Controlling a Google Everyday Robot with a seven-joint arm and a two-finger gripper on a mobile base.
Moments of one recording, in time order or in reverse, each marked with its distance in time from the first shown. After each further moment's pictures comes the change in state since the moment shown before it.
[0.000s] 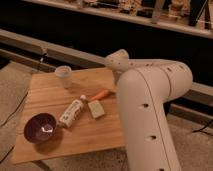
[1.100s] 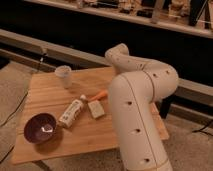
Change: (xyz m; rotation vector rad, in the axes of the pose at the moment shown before) arm -0.070 0.012 -0.016 0.014 -0.084 -0.048
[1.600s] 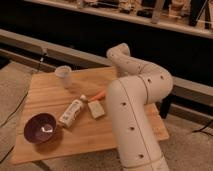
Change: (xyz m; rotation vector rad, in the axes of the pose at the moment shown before) arm -0.009 -0.005 0.018 0.001 0.037 0.021
